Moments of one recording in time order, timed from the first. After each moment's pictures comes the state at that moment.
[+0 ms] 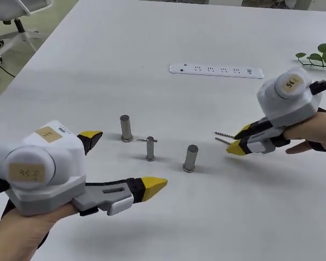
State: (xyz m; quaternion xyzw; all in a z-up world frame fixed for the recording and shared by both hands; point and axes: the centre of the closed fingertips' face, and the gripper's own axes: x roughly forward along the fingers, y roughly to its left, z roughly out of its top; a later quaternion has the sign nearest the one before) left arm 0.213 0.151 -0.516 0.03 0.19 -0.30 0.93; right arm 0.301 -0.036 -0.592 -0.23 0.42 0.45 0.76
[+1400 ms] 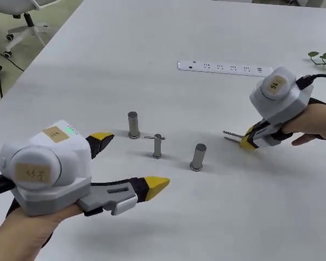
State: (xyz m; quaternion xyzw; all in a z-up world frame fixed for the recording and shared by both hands) left arm 0.209 0.155 -0.523 0.03 0.20 -0.31 0.93; right arm 0.317 -0.048 -0.611 -0.33 0.44 0.44 0.71
